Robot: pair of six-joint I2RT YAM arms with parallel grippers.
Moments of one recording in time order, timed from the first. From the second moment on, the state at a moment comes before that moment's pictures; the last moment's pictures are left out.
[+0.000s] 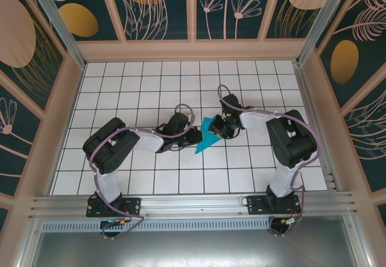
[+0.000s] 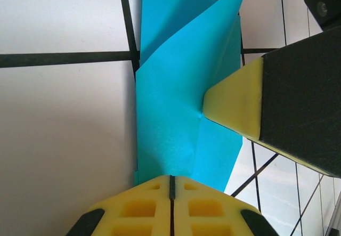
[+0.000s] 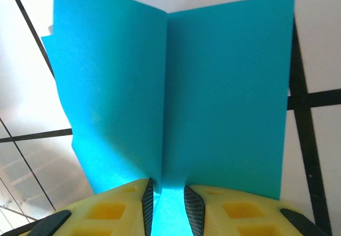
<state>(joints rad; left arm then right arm) -0.75 1.88 0.80 0.36 0.31 -0.89 0.48 1.82 0.97 -0.34 -0.34 0.86</state>
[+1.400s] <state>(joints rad) -0.75 1.90 0.85 0.28 0.31 -0.83 0.44 1.74 0.95 -0.31 -0.37 0.81</state>
